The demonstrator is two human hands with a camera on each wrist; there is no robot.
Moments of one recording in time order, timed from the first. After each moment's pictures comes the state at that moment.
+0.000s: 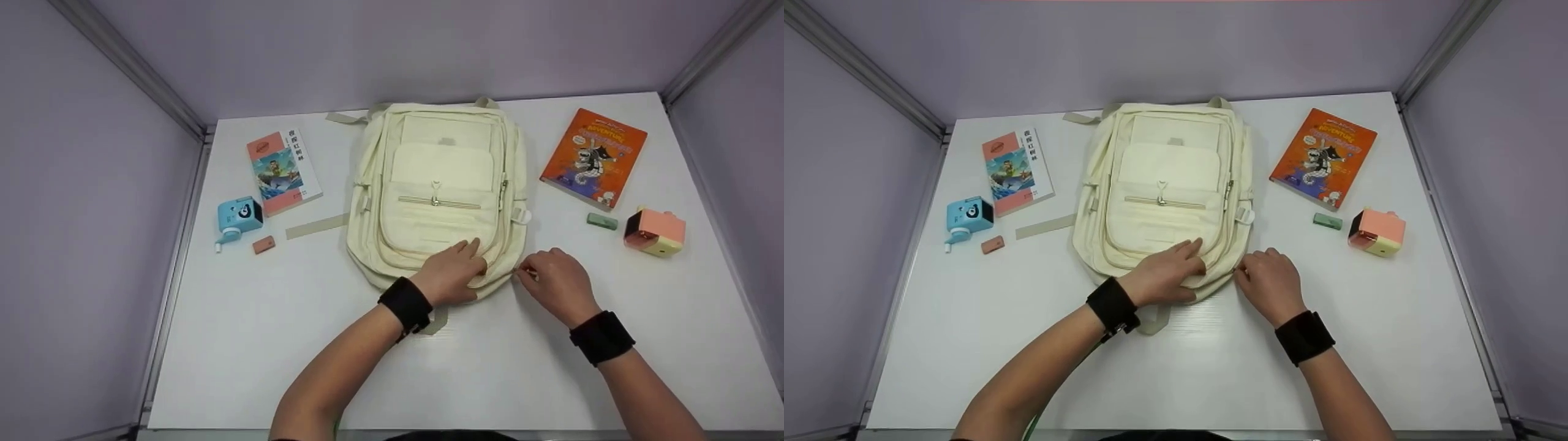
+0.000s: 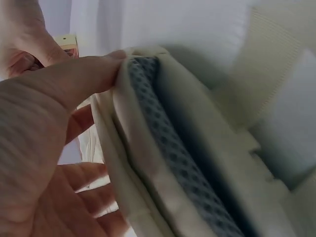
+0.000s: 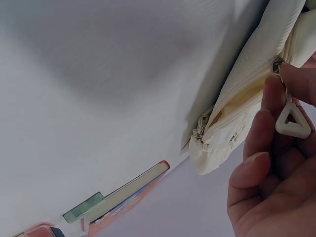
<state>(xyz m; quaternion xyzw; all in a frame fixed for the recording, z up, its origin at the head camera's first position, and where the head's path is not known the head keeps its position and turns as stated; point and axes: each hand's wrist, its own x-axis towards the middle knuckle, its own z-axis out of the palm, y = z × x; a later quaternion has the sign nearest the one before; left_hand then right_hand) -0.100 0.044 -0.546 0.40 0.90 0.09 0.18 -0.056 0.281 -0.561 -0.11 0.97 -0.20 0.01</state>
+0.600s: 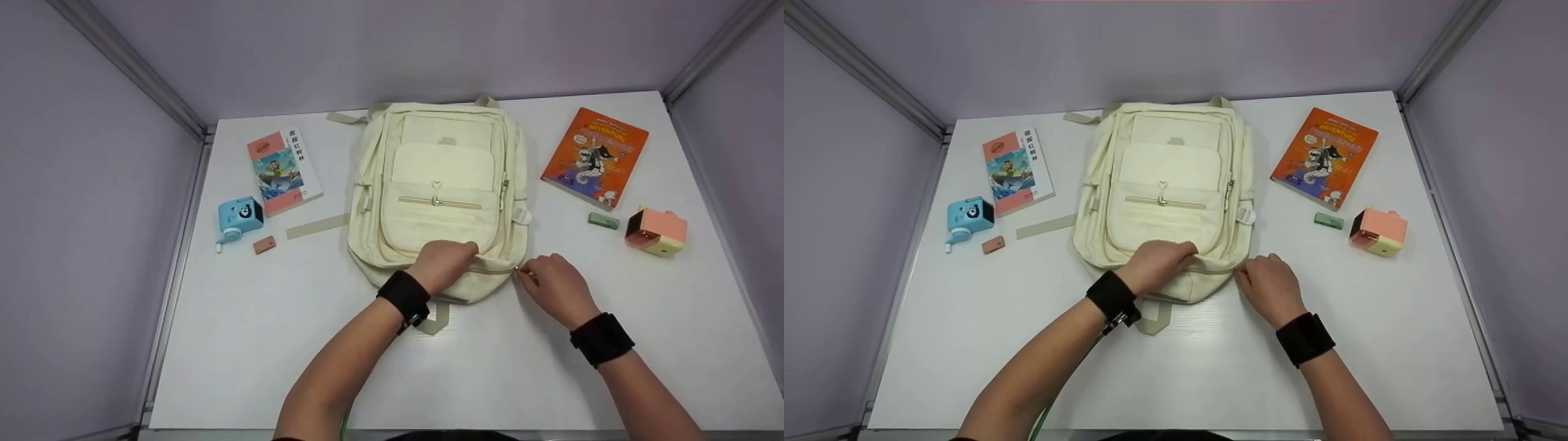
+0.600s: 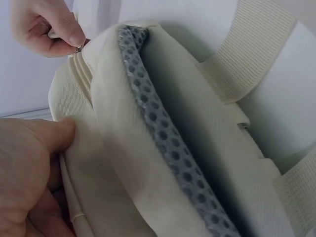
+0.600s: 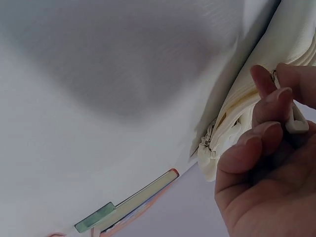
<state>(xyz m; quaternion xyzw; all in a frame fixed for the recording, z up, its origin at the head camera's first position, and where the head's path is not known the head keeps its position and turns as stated) -0.118 0.040 -0.552 0.36 0.92 0.10 0.10 -0.054 0.283 -0.569 -0.11 0.97 -0.21 0.05</state>
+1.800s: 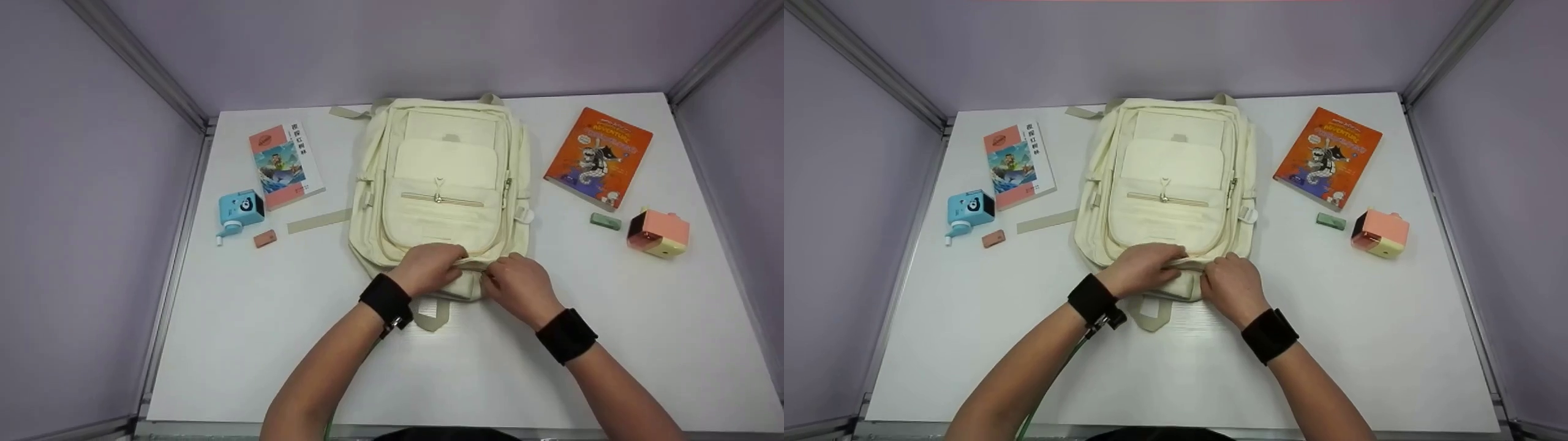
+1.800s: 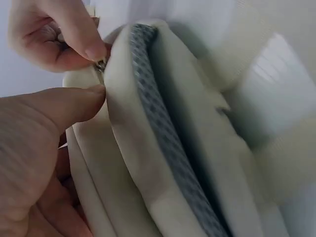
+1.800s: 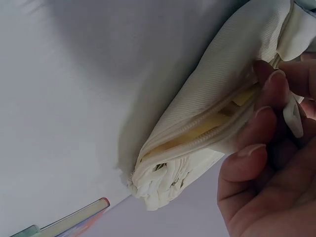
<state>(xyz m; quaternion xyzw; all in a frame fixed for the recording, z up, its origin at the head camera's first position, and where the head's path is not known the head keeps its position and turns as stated) -0.112 0.008 -0.549 0.36 0.90 0.18 0.16 -0.056 0.225 -0.565 -0.21 0.96 -0.16 -0.02</state>
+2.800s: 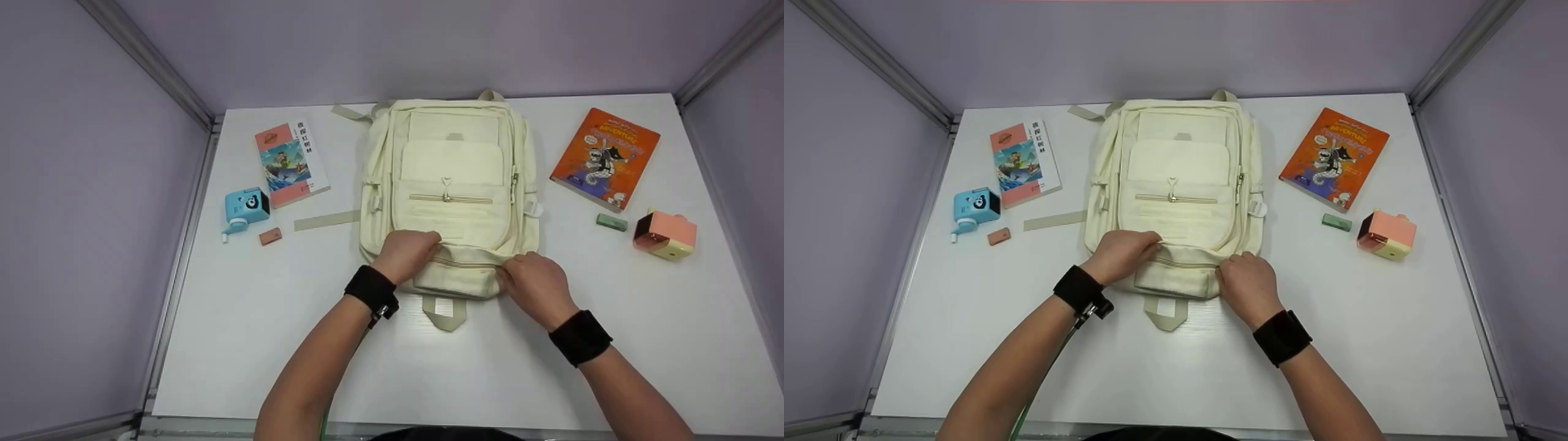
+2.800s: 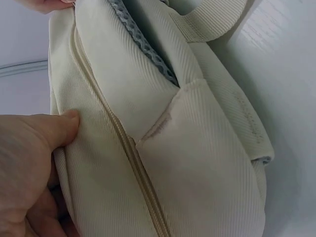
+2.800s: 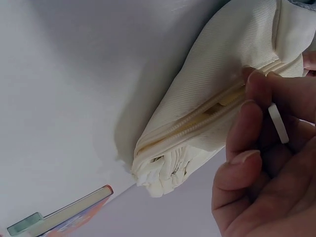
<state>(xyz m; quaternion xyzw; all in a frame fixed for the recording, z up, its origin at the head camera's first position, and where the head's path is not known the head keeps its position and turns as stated) -0.124 -0.031 -0.550 0.31 0.94 0.12 0.06 -0.053 0.234 -0.557 -0.18 0.97 -0.15 -0.02</state>
